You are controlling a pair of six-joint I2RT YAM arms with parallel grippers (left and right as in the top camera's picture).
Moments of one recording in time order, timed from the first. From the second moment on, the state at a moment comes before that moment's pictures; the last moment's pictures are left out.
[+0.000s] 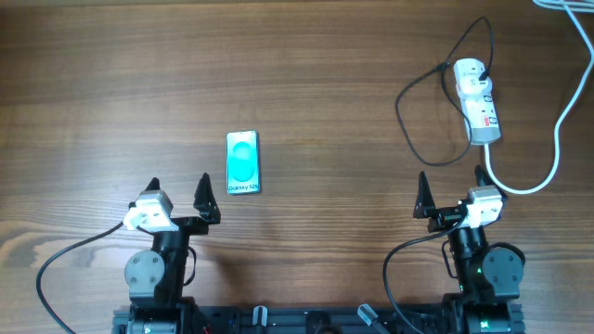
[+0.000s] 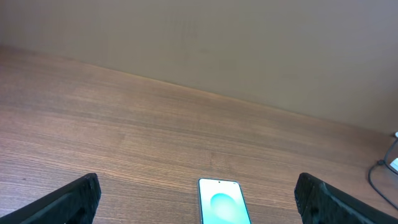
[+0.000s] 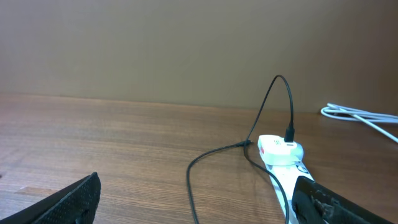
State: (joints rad) left arm 0.00 0.01 0.01 -0.07 0.02 -0.27; right arm 0.02 0.02 0.01 0.00 -0.08 -0.03
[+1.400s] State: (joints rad) left arm 0.00 0.02 0.09 -0.13 0.13 -0.27; right arm 0.02 0.02 0.01 0.00 -0.08 -0.03
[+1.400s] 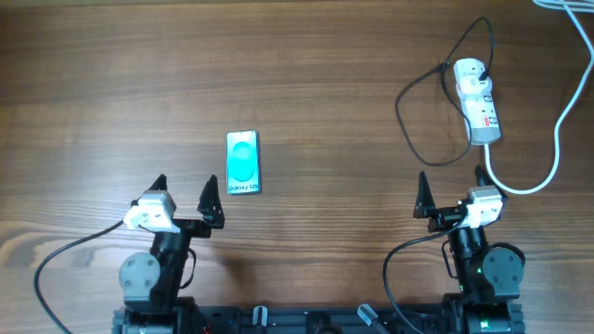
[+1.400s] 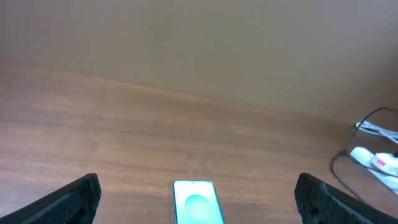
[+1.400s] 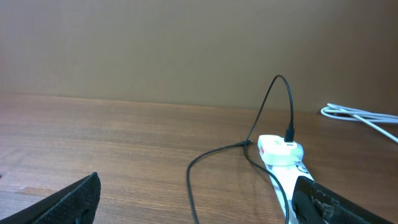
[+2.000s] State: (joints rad) left arm -0.01 0.63 0.83 -0.47 0.13 -0.27; right arm 0.02 0.02 0.01 0.00 -0.08 -0.03
